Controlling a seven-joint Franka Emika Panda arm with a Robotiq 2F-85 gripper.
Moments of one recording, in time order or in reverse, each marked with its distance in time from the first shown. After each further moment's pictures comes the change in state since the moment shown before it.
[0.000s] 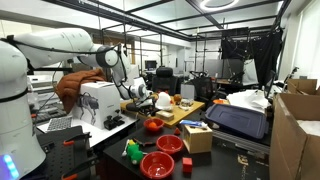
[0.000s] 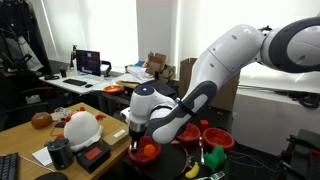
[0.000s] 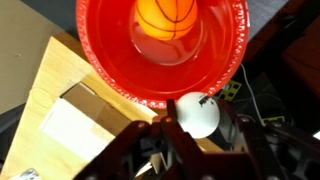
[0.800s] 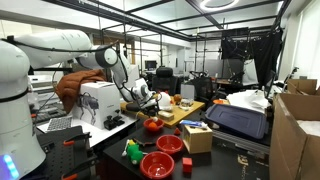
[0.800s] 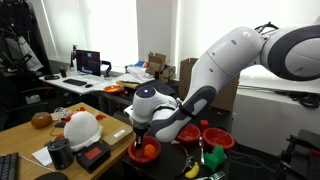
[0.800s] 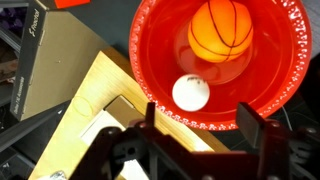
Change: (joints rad) arm 0.053 0.020 -0.132 0.028 -0.001 0.005 0.013
